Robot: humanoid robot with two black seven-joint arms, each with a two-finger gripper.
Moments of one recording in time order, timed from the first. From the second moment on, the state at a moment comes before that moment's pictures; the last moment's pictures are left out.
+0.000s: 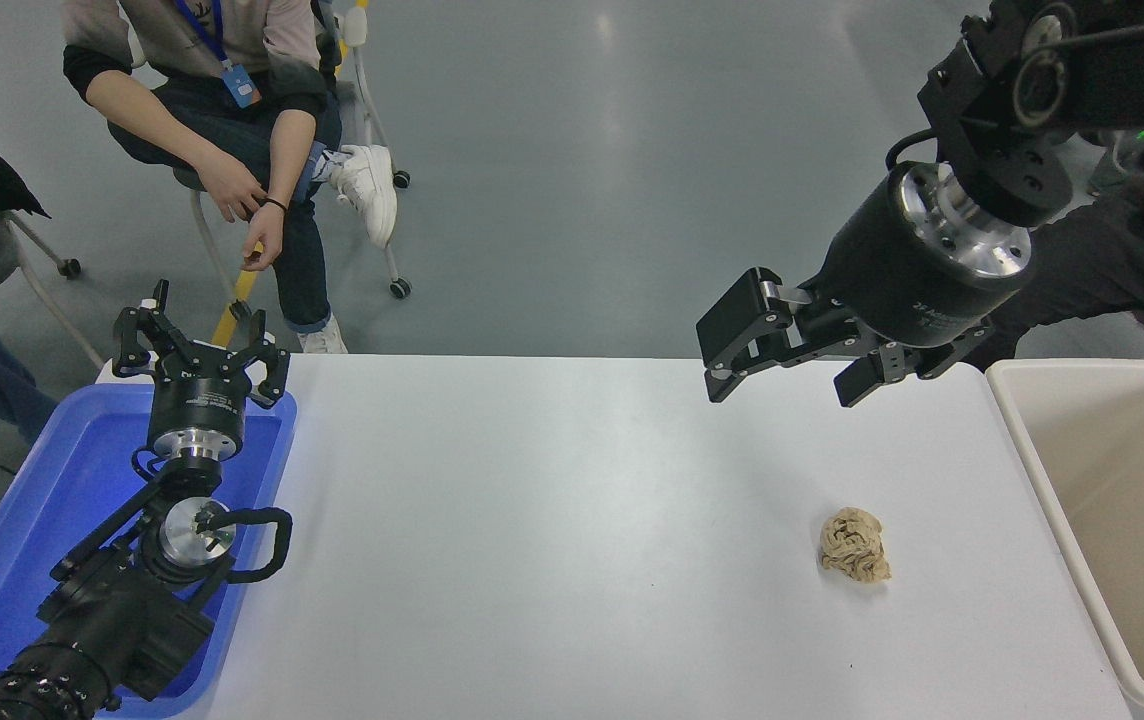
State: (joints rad) left arm -0.54 0.16 -1.09 -0.55 0.03 -0.40 -0.56; right arm 2.62 -0.12 -1.36 1.64 0.08 0.78 0.19
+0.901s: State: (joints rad) left arm -0.54 0.16 -1.09 -0.55 0.03 -0.40 -0.56; right arm 1.89 -0.21 -1.33 1.30 -0.20 0.43 0.19
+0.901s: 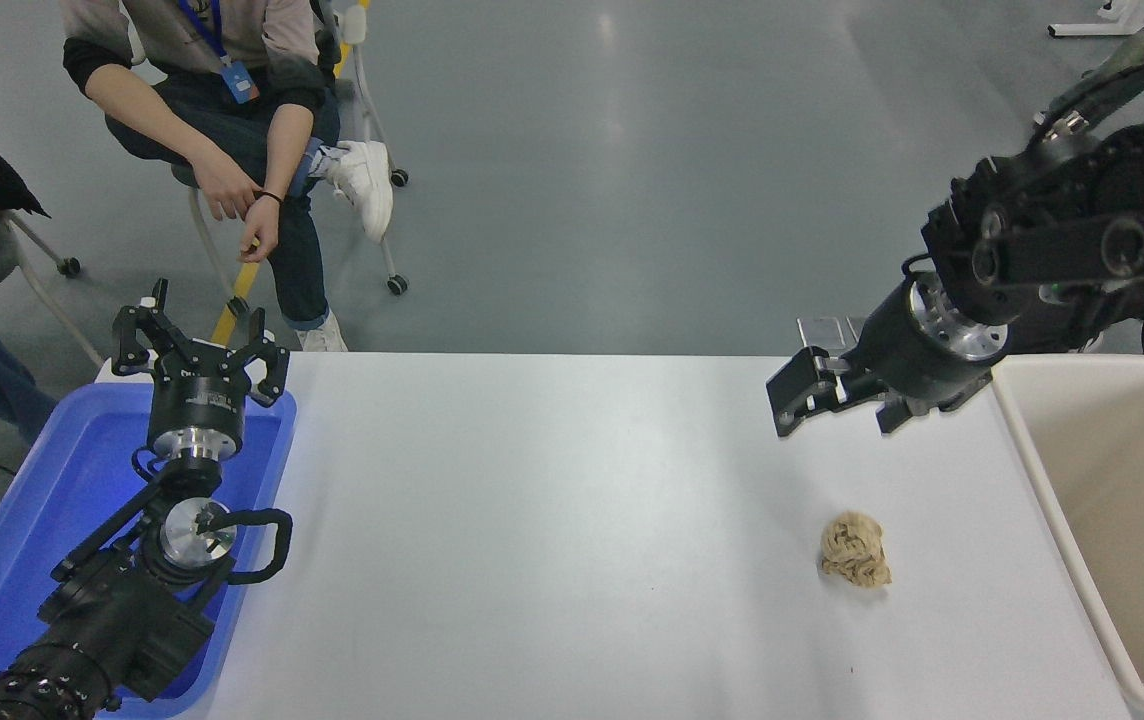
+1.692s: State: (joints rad) left arm -0.54 0.16 -1.09 -0.55 0.03 -0.40 -0.56; right arm 1.28 -0.25 -1.14 0.87 -0.37 0.23 0.19
